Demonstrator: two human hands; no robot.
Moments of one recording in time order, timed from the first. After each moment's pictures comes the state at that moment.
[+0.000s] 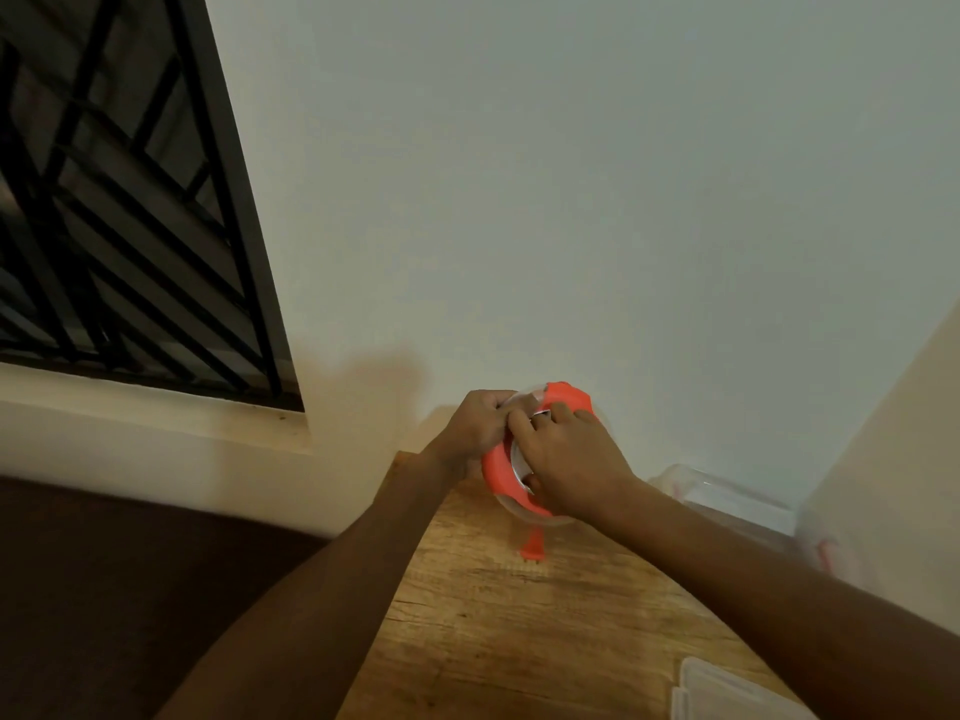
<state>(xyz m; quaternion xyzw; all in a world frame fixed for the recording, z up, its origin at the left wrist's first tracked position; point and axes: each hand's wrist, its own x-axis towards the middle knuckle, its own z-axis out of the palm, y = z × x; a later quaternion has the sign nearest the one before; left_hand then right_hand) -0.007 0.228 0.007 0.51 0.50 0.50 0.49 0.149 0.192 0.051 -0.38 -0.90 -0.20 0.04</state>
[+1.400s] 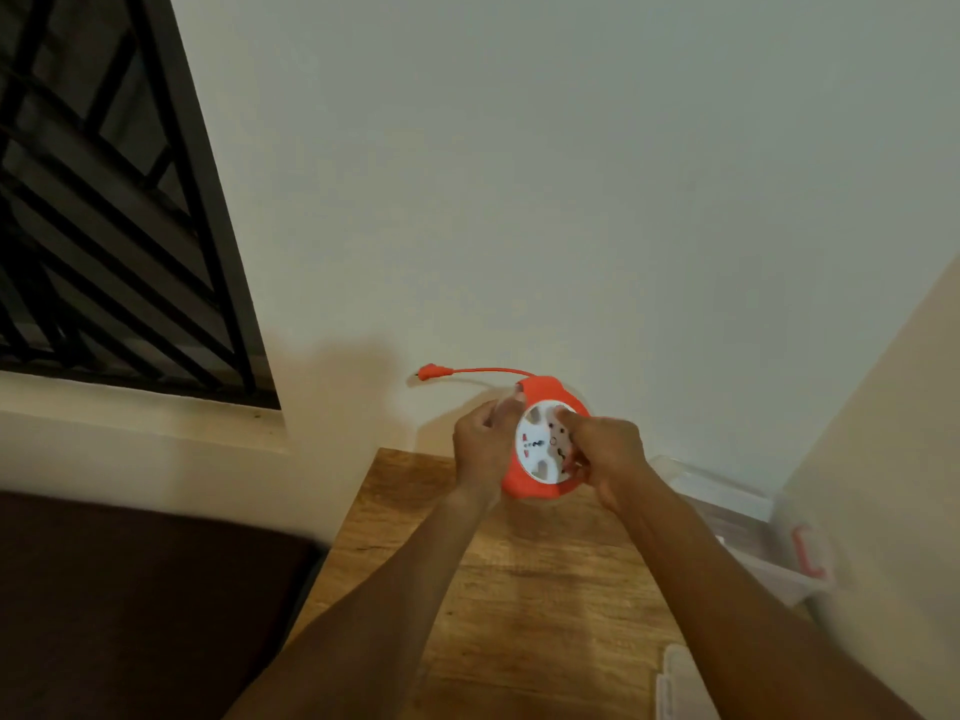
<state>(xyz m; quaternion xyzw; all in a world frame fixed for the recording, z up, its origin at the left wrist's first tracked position) 0.043 0.221 -0.025 0.36 0.52 0.65 0.41 0.177 0.228 0.023 -0.62 -0.42 0.49 0.45</state>
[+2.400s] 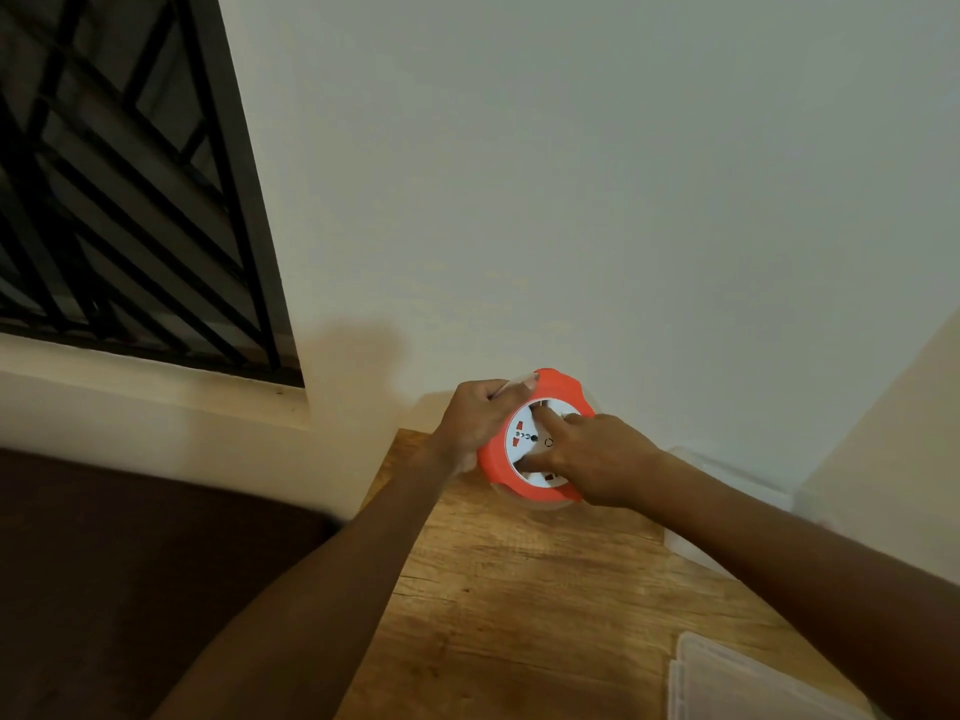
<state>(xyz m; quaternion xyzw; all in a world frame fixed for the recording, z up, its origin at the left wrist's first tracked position) -0.020 0.210 -0.010 0.47 0.49 0.54 0.49 0.163 0.193 0.055 -0.27 -0.94 -0.18 -0.14</state>
